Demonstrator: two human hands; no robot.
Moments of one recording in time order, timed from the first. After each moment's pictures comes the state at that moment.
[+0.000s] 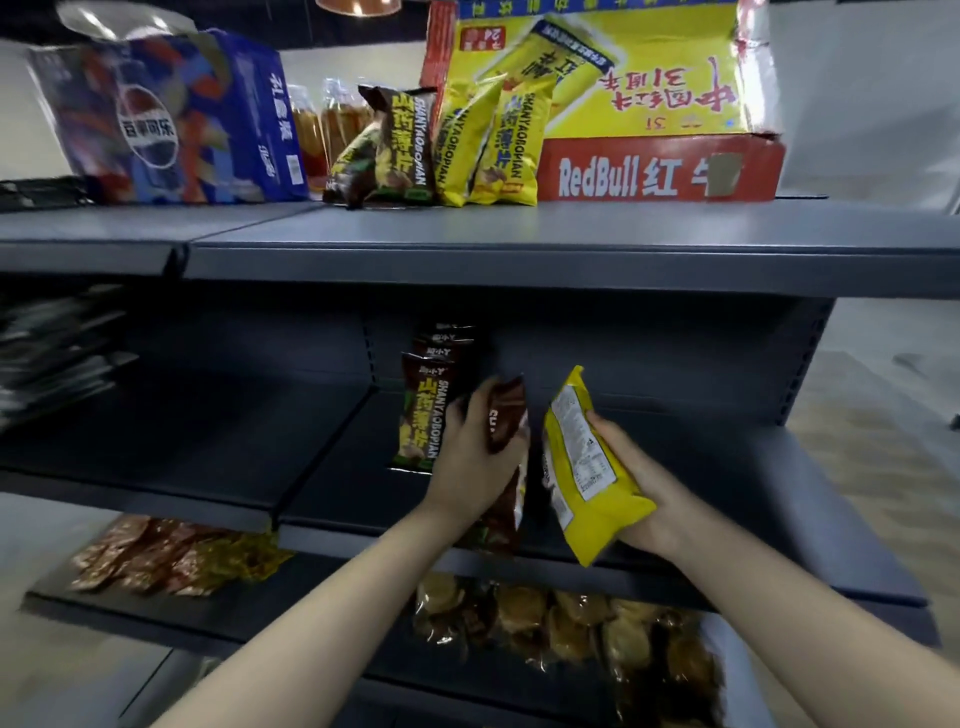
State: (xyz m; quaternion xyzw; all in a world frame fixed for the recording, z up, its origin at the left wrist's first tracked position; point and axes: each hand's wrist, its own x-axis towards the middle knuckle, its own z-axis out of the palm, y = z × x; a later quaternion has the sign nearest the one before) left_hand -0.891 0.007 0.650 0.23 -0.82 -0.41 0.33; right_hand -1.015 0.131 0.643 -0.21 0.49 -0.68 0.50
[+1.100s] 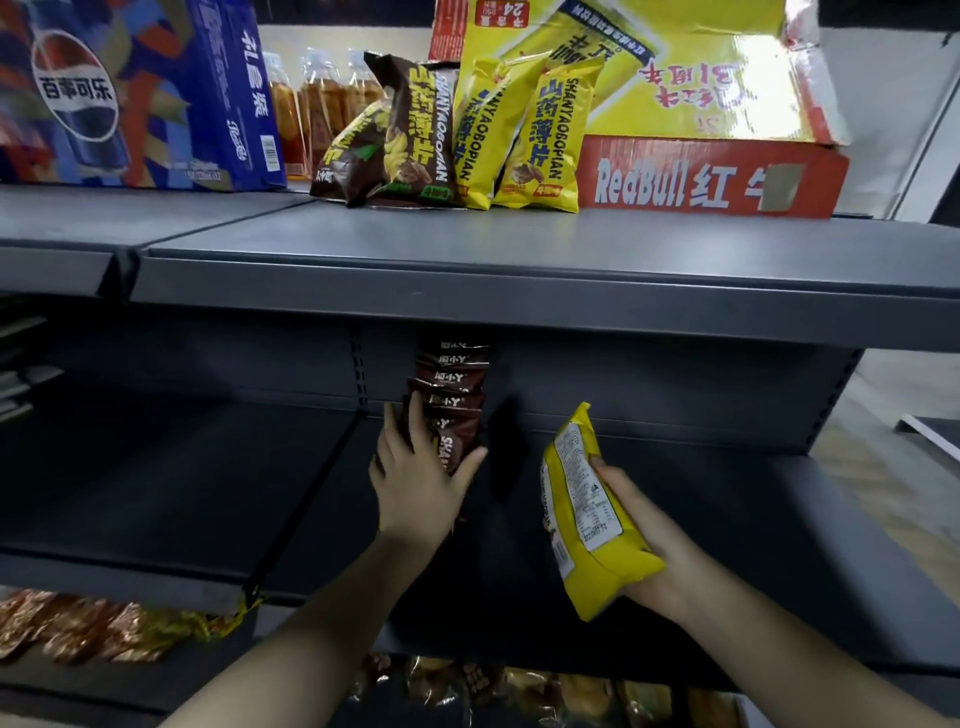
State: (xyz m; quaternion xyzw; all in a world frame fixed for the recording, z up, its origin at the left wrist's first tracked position) left_hand -0.914 -0.123 0.588 0.39 -0.84 -0.17 0.33; right_hand -1.014 0.071 0.624 -0.13 0.54 -0.67 0.49
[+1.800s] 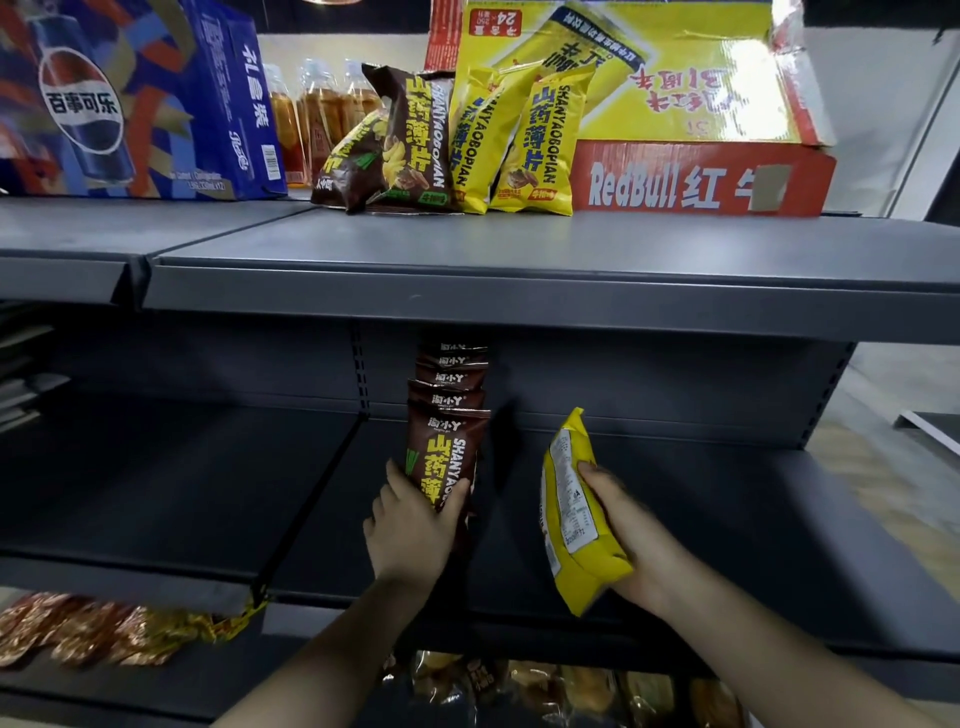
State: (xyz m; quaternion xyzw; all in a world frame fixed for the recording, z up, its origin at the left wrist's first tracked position) left_hand -0.890 -0.105 0.564 0.47 -0.81 -0.21 0.28; right_hand -1.006 0.064 0.618 -0.12 0.56 -0.69 0.44
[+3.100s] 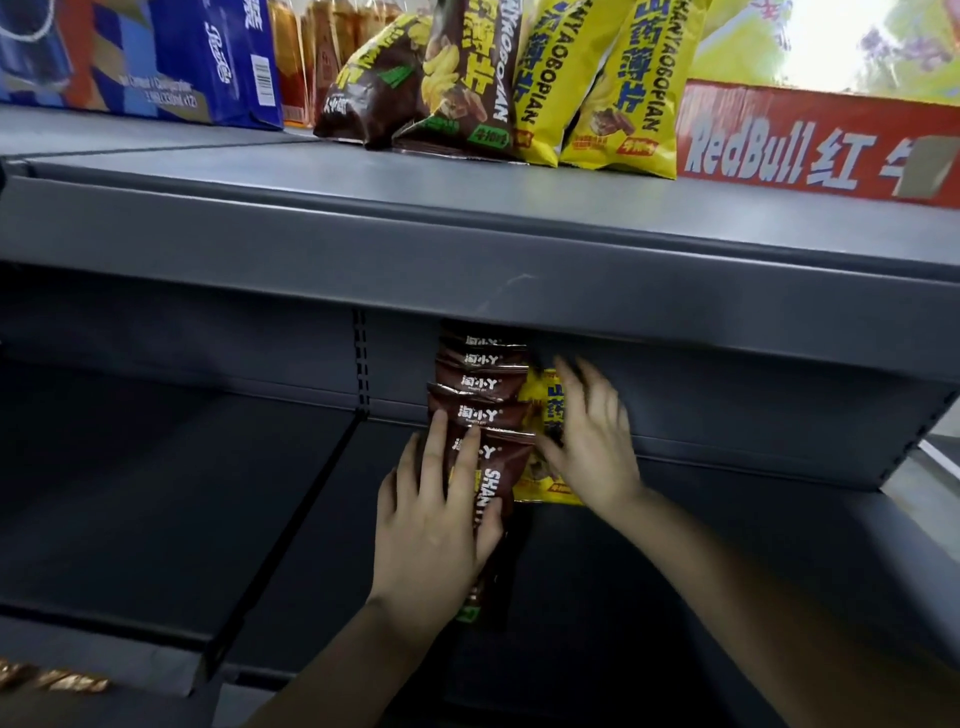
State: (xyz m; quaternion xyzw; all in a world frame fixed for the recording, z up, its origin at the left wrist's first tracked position) left_hand -0.908 -0.146 0.570 0.28 -0.90 0.00 0.32; right_hand -1.105 -0.084 0.586 -0.46 0.83 -0.23 -0.23
